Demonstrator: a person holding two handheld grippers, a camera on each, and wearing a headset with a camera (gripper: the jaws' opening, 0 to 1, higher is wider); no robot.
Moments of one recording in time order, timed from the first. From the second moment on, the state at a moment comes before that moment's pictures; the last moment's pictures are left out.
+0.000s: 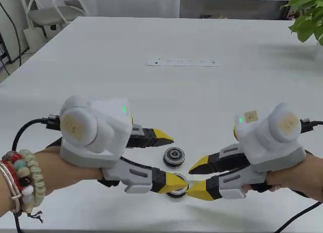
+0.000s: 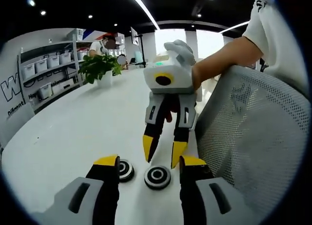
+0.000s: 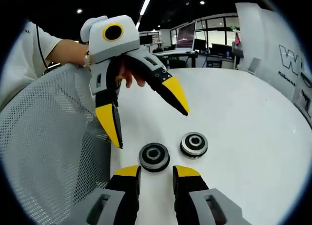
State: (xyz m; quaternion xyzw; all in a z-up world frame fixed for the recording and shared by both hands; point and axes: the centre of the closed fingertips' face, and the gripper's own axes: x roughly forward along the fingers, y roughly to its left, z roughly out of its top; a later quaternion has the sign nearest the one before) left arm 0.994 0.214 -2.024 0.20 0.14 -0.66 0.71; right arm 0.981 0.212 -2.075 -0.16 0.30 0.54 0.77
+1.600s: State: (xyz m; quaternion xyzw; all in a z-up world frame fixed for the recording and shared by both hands) left arm 0.986 0.214 -2.063 0.20 0.17 -0.66 0.71; right arm 0.981 0.220 -2.079 -0.17 0.30 0.54 0.77
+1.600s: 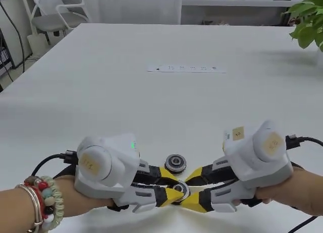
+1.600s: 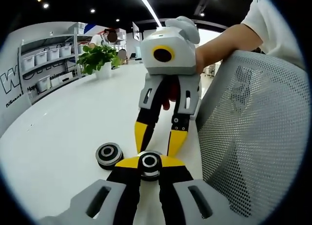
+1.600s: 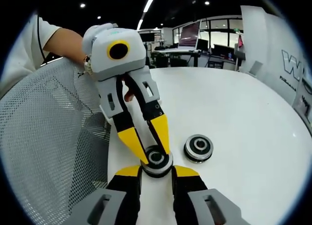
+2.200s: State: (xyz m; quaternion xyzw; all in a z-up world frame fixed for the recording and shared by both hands) left arm 0.986 0.214 -2.062 0.19 0.16 -0.65 0.71; right arm 0.981 0.210 -2.082 -0.18 0.32 0.53 0.77
